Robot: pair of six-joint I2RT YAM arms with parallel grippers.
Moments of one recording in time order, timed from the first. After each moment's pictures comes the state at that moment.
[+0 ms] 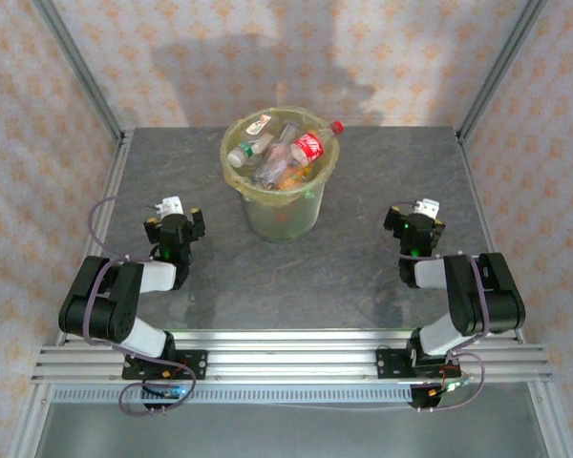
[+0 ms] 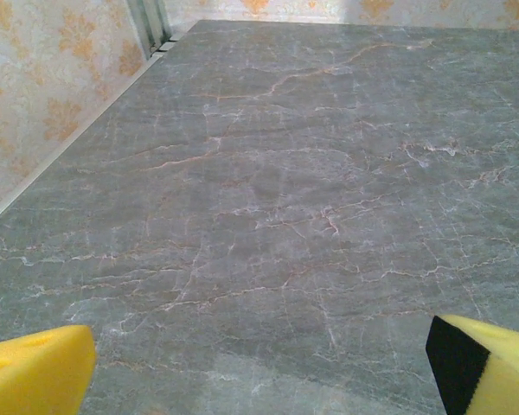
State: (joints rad) left arm -0.08 1.50 0.38 0.69 -0.46 -0.12; right arm 0.05 1.52 0.38 0.74 0.32 0.20
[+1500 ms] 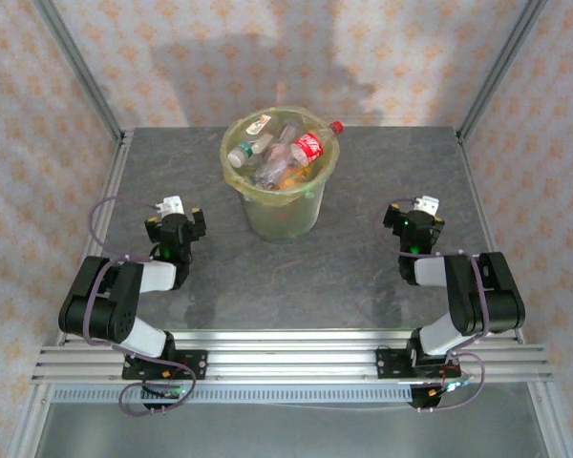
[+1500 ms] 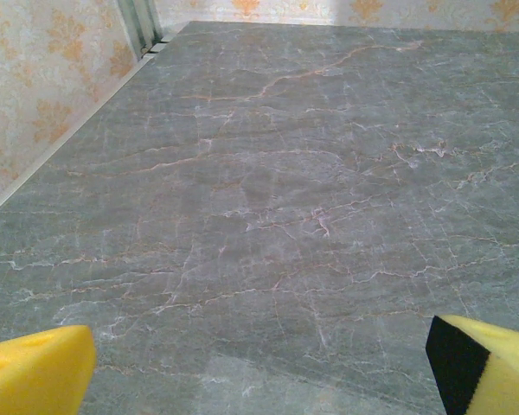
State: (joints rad) left arm -0.08 1.50 0.38 0.69 -0.44 -0.12; right arm 0.05 1.52 0.40 0.72 0.32 0.20
